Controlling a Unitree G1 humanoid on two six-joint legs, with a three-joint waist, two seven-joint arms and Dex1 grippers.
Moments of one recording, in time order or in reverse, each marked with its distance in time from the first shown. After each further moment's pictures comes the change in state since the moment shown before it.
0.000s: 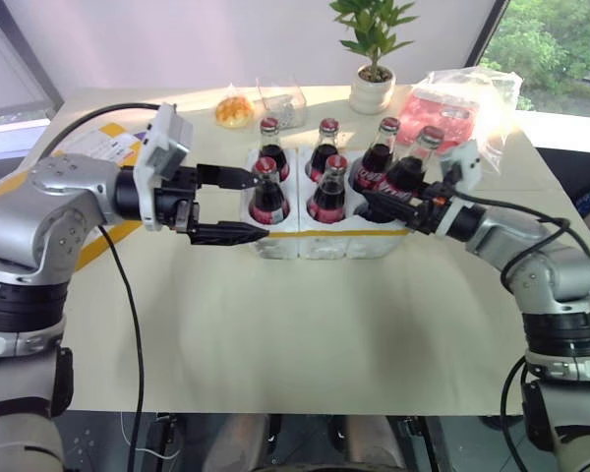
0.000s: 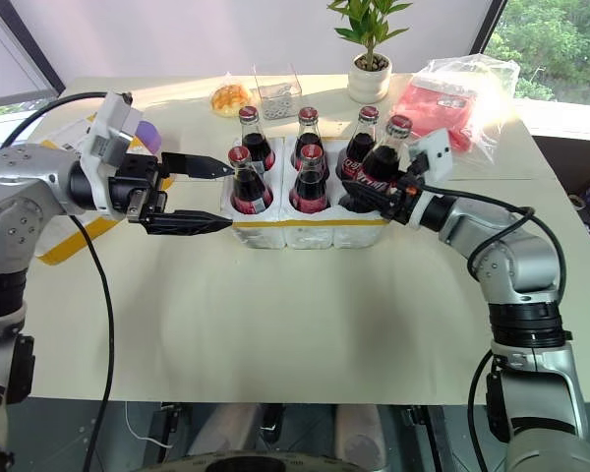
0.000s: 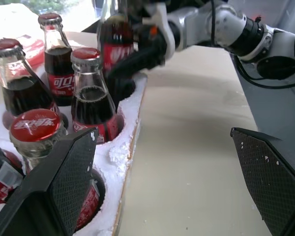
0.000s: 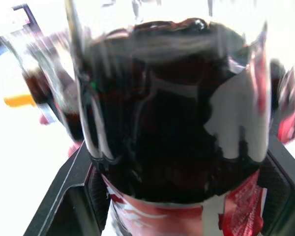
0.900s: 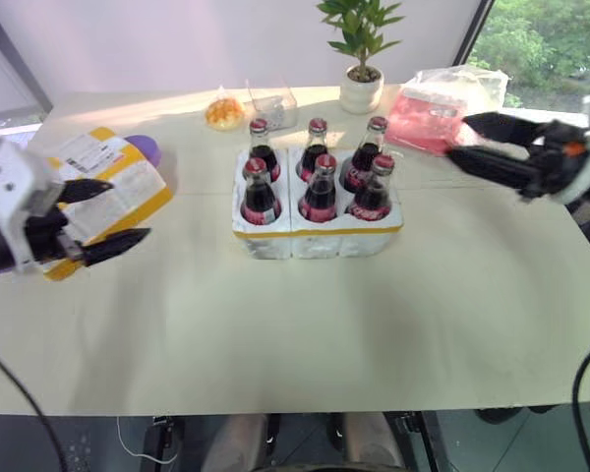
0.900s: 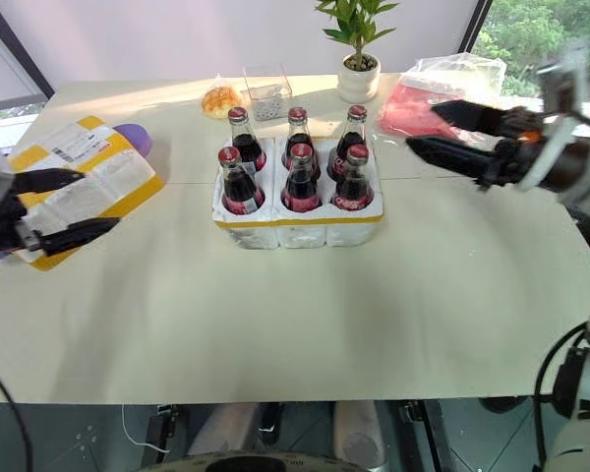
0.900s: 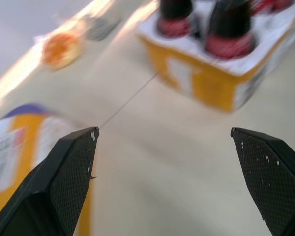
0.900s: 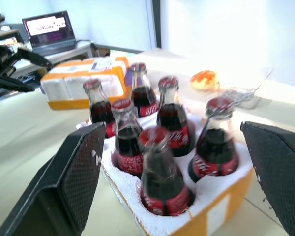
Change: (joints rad) left arm 0.772 0.241 0.692 -0.247 0.257 -0.085 0.229; right arm -0.055 -0.341 -0.346 -0.054 0.204 0.240 0.361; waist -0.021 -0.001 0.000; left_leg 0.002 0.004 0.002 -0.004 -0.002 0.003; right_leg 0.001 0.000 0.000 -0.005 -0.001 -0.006
